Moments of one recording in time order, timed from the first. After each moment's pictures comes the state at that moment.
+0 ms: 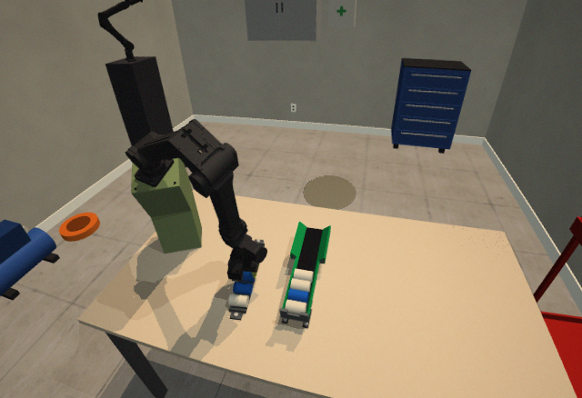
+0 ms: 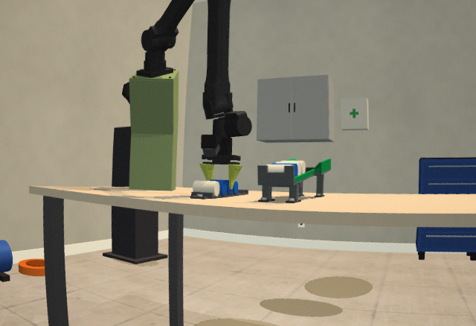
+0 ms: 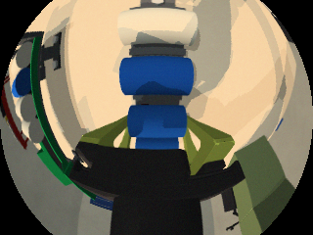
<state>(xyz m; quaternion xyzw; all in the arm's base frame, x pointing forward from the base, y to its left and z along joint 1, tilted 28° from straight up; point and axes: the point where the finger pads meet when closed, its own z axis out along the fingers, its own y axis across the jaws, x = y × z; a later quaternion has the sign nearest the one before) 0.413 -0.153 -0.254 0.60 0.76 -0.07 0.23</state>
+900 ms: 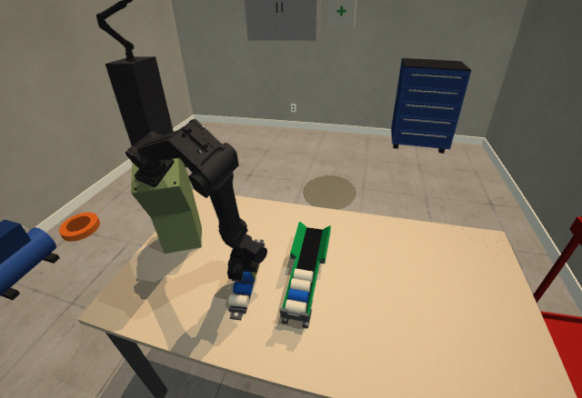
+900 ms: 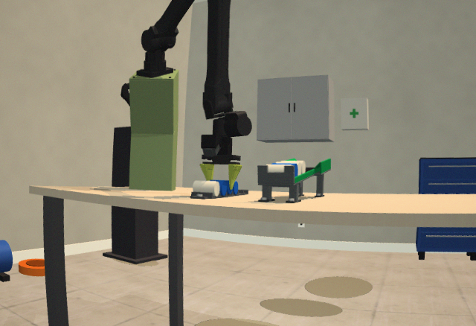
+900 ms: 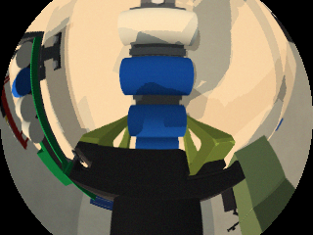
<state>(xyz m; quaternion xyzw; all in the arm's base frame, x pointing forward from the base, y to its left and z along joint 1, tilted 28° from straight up) 0.413 -0.153 -0.254 0.60 0.76 -0.07 0.23</state>
